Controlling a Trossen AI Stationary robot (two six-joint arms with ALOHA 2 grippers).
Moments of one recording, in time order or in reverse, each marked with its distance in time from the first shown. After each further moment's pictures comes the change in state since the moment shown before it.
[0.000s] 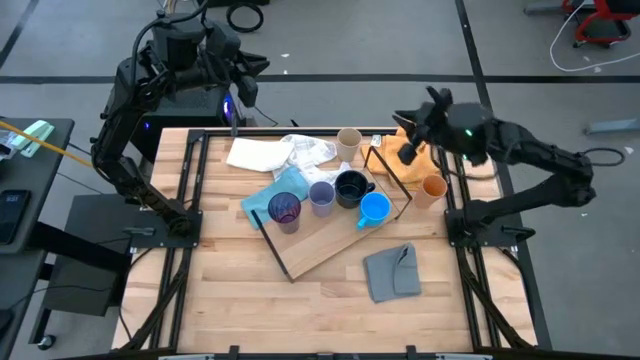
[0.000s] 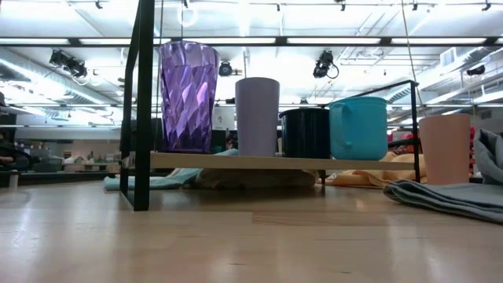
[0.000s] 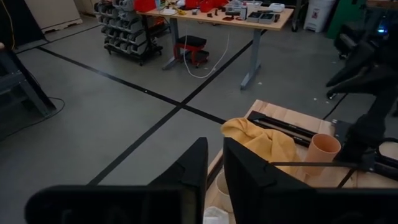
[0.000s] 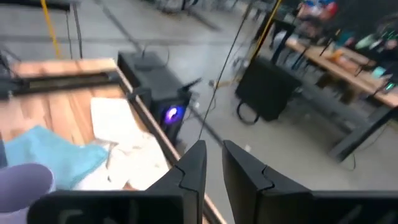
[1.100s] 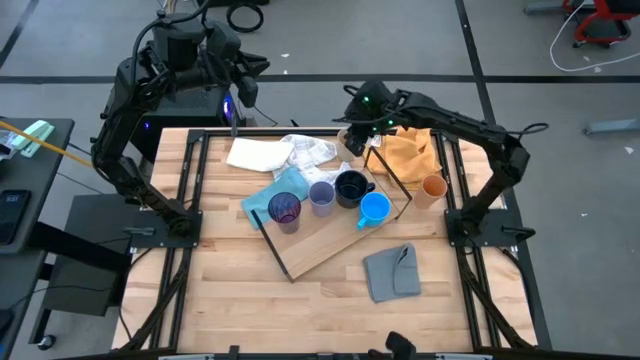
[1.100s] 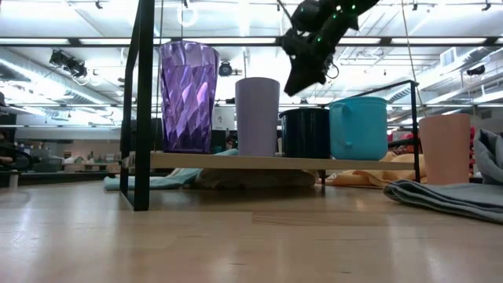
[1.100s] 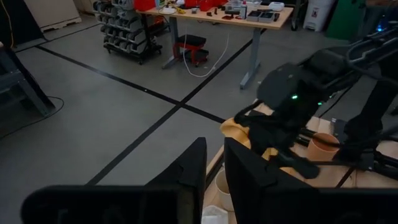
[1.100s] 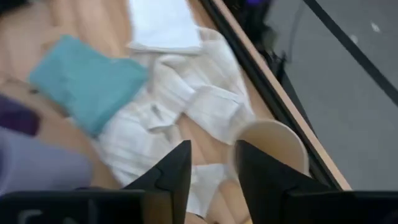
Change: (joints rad) left arm 0.000 0.000 0.000 -0.004 0.000 -0.001; right arm -0.398 0.601 0.167 -0.092 -0.675 0.084
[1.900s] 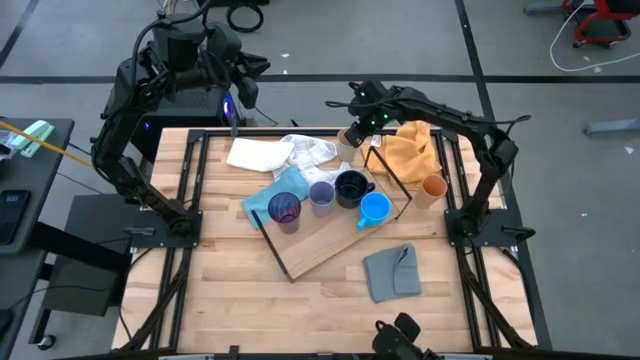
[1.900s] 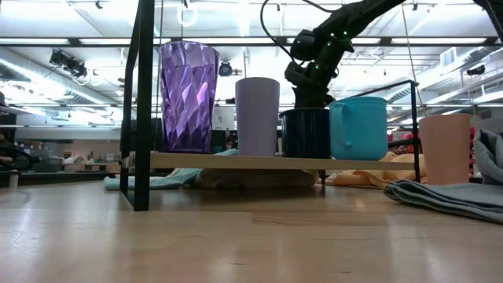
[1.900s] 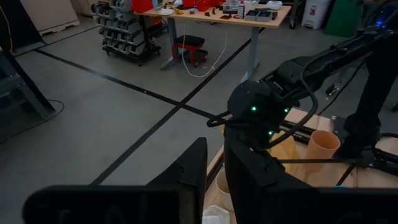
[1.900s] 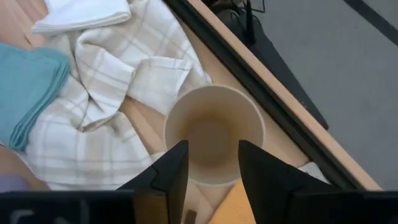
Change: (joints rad) left arm -0.013 0.000 0.000 0.000 0.000 0.018; right arm -0.112 0.112 0.000 -0.026 0.033 0.106
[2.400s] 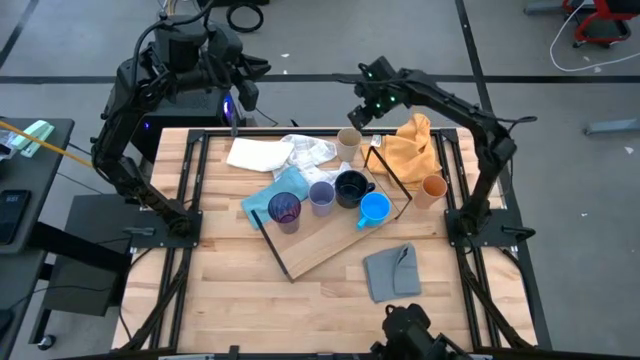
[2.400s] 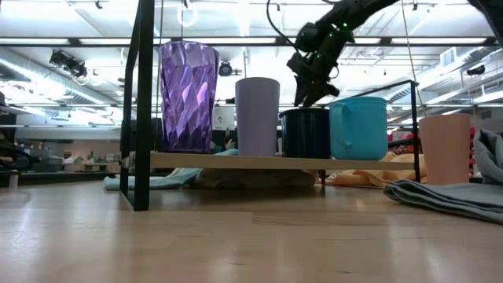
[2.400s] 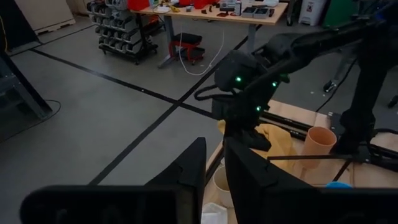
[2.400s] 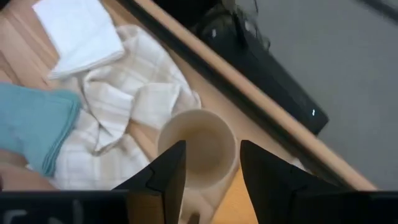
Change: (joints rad) left arm -0.004 0.000 0.000 -0.010 0.001 0.004; right arm -0.079 0.034 0.186 -0.143 -0.054 0.073
